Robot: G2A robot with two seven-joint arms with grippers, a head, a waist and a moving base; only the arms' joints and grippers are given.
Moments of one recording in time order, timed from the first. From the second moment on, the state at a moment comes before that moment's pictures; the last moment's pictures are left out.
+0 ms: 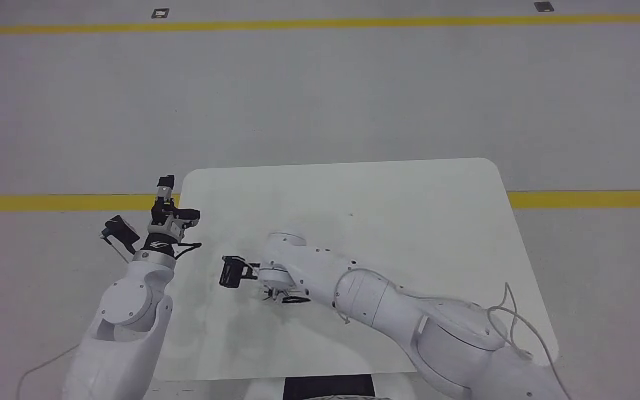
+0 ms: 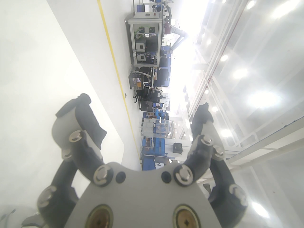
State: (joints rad) left arm 1.73 -1.15 -1.60 -1.80 -0.42 0.00 0.00; right arm -0.73 -1.76 0.27 -0.94 -1.03 -0.31 1.17
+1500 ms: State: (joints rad) left arm 1.73 -1.15 -1.60 -1.80 -0.42 0.00 0.00; right arm -0.71 -1.87 0.30 -0.71 -1.09 -0.33 1.15
